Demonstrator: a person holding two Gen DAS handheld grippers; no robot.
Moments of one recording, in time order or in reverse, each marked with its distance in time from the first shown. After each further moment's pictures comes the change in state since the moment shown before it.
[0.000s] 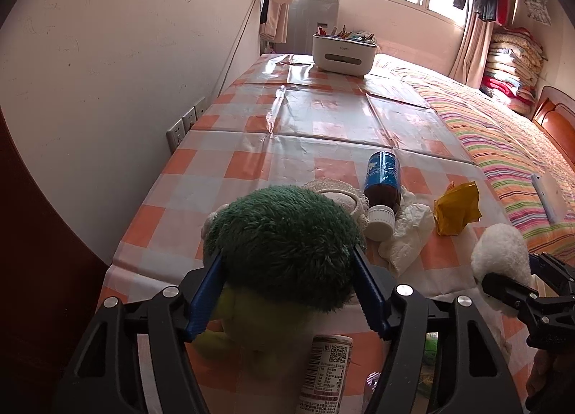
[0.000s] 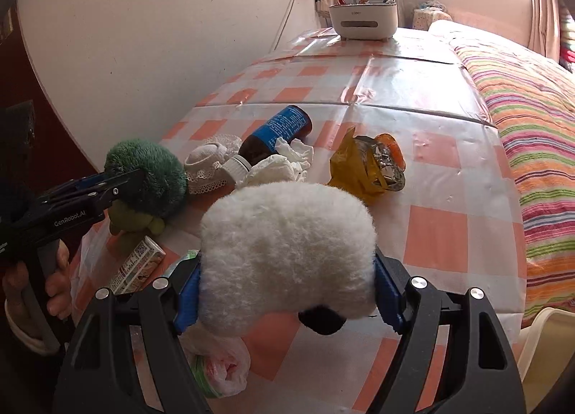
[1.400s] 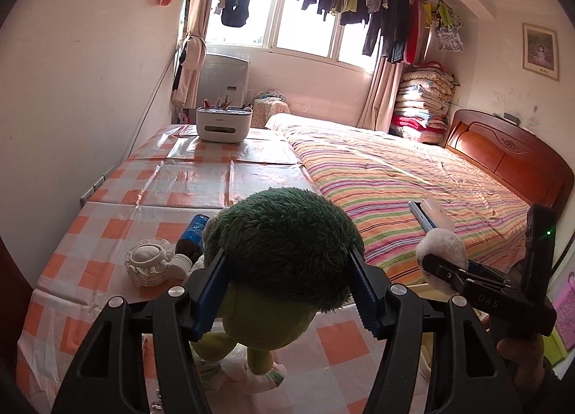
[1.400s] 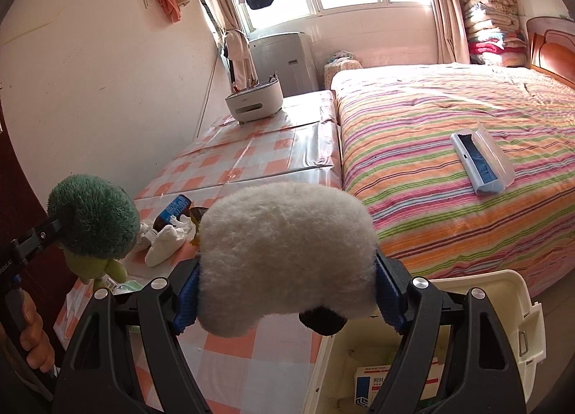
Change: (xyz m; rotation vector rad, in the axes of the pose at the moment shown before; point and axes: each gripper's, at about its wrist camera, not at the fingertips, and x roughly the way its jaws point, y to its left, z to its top) left arm -0.110 -0.146 -0.013 0.101 -0.254 -0.341; right arm -0.152 -0.118 -0.047 0.202 -0.300 -0.224
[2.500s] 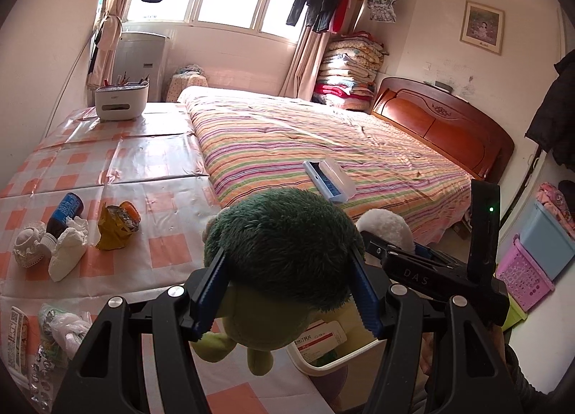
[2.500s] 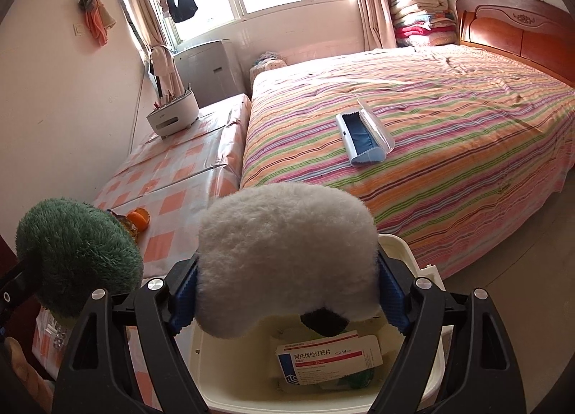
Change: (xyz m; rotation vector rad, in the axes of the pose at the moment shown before) left arm 0.026 -0.124 -0.029 0.074 0.115 -0.290; right arm -0.050 -0.096 -0.023 0.153 -0.005 -0.225
